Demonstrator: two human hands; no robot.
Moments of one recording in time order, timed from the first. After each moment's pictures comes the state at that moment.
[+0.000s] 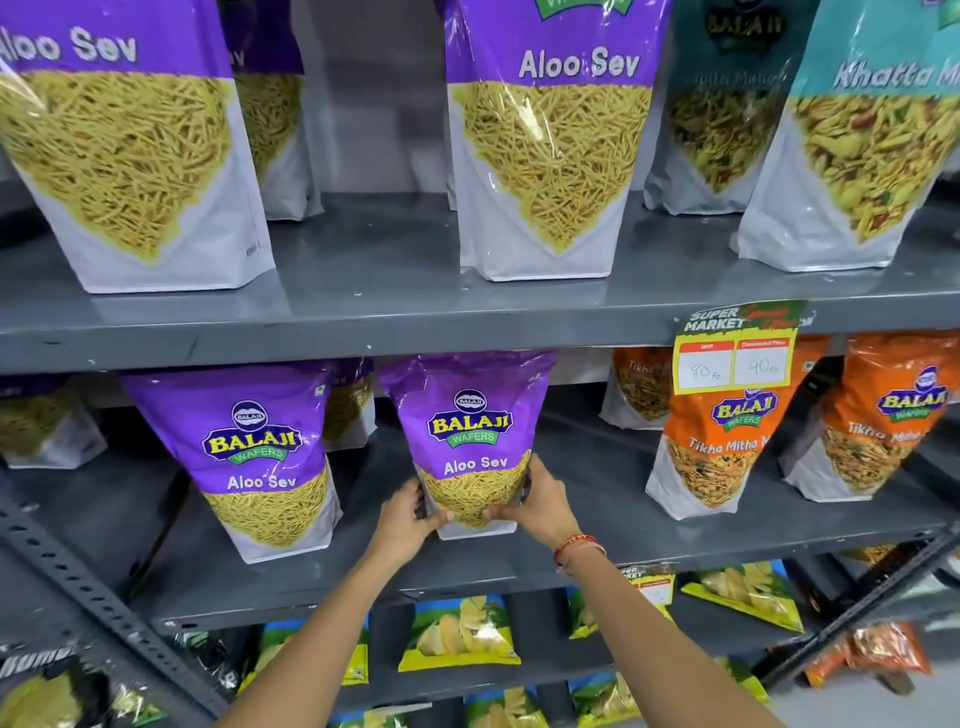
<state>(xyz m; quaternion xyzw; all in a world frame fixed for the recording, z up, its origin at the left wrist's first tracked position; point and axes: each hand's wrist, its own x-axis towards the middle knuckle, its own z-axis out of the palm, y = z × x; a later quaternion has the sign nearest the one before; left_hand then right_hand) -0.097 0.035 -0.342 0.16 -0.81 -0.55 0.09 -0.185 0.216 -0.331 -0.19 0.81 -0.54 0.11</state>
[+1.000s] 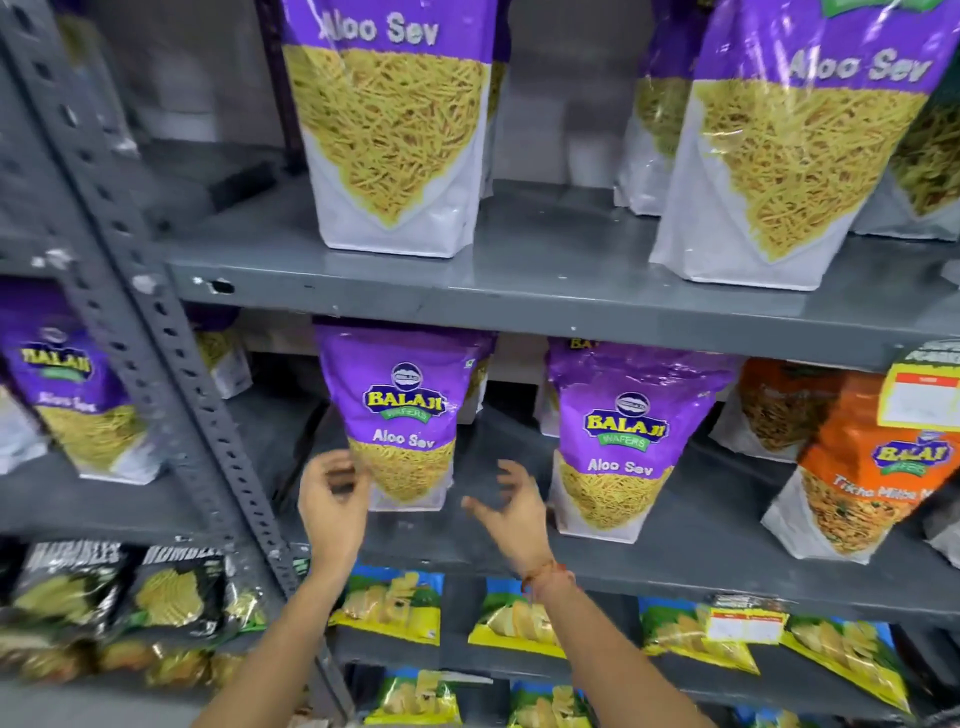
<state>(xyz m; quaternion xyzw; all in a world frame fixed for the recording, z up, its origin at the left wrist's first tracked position) 0.035 -0.086 -0.322 0.33 -0.67 -0.47 0.47 -0.080 0.076 -0.339 -0.20 0.79 -0.57 0.10</state>
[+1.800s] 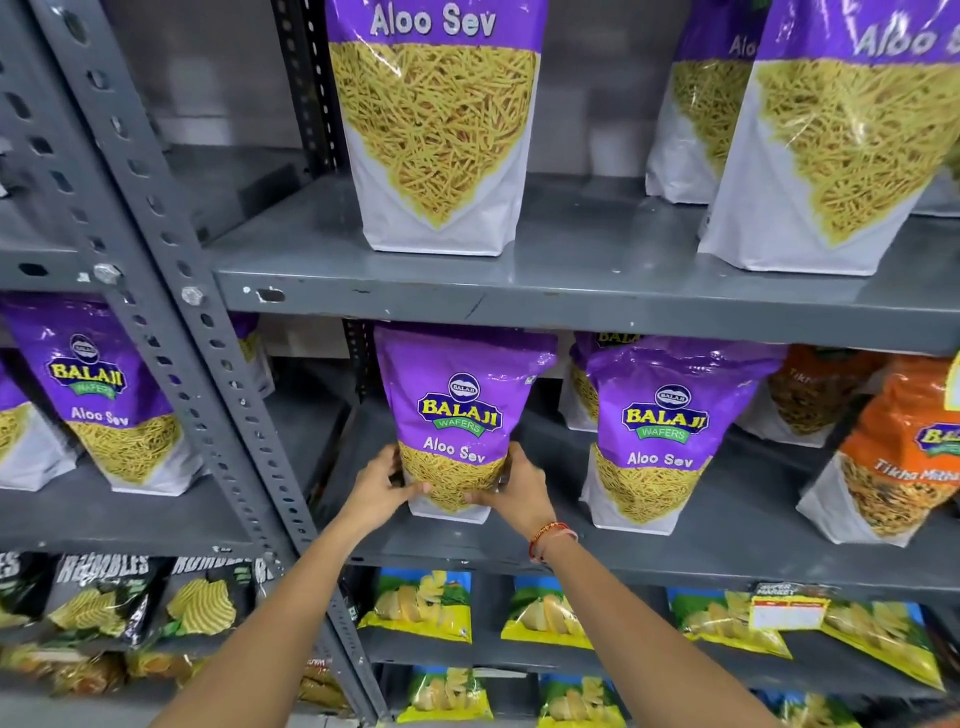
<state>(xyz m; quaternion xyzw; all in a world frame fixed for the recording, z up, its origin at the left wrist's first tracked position) 0.020 -0.144 -0.325 0.23 -0.81 -0.52 0.12 -0.083 0.030 -0.323 -0.24 0.81 -0.51 0.15</state>
